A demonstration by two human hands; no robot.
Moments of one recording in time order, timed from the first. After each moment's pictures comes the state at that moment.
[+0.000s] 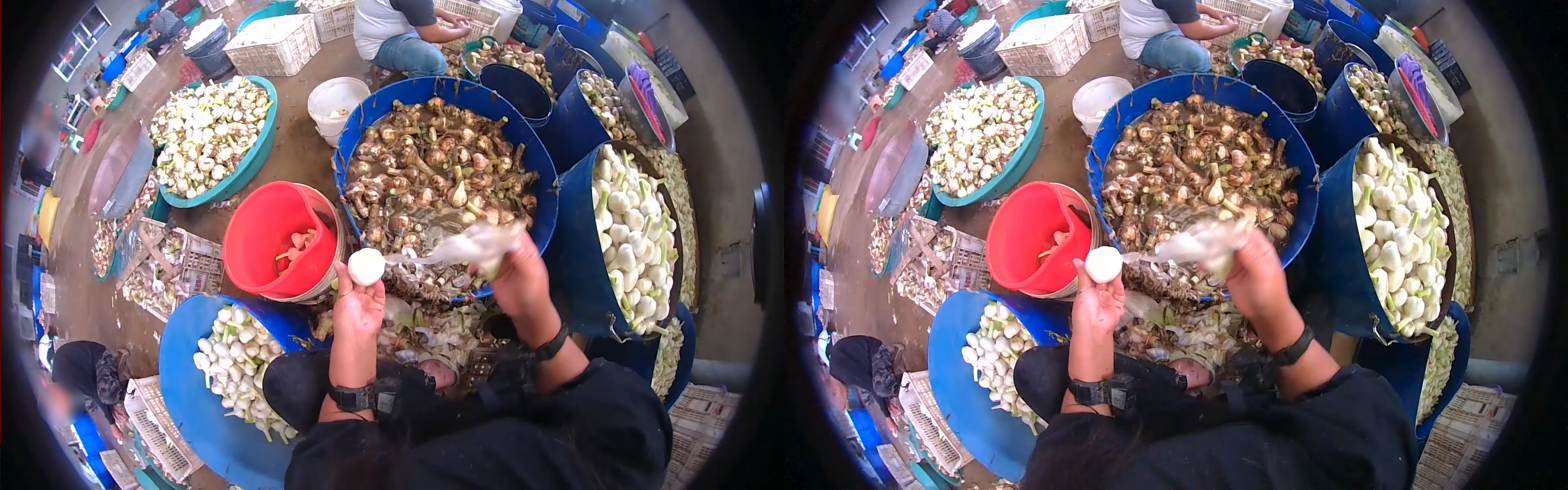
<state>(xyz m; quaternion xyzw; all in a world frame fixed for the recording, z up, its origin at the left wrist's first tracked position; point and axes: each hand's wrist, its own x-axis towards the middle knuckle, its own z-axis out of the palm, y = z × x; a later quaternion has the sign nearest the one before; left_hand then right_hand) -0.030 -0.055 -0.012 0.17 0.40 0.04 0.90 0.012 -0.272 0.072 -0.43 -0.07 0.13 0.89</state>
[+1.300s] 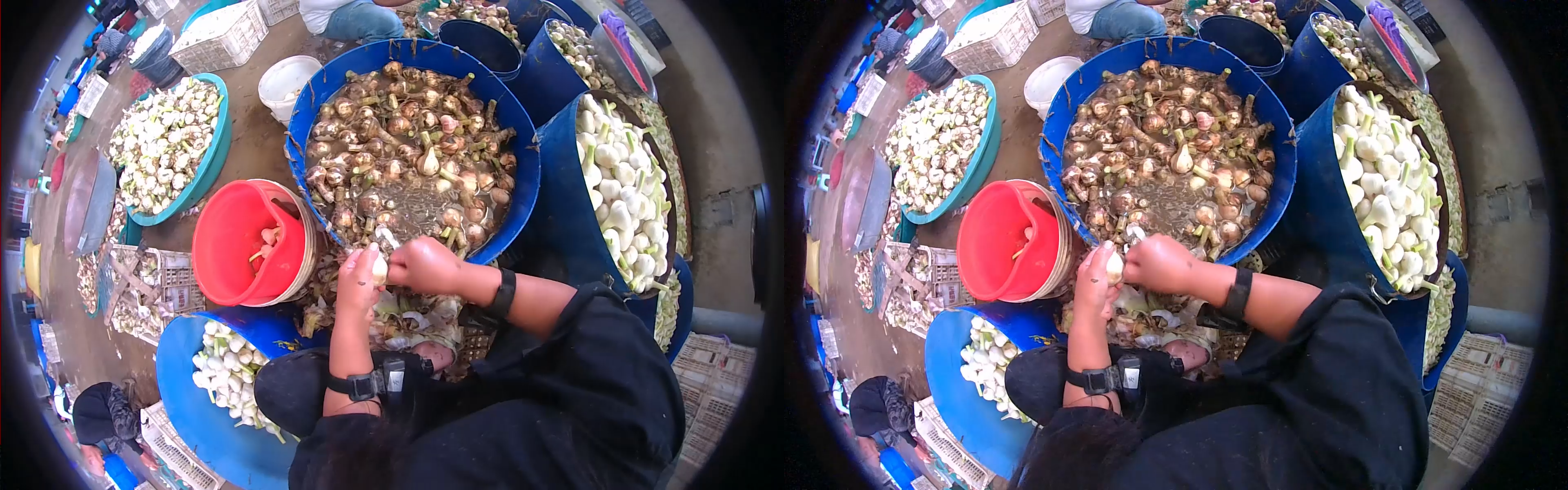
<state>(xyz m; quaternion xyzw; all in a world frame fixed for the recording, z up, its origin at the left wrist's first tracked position) -0.007 -0.087 -0.020 0.54 0.31 -0.13 0.78 0.035 -0.229 -0.008 -0.87 -0.29 0.20 0.34</state>
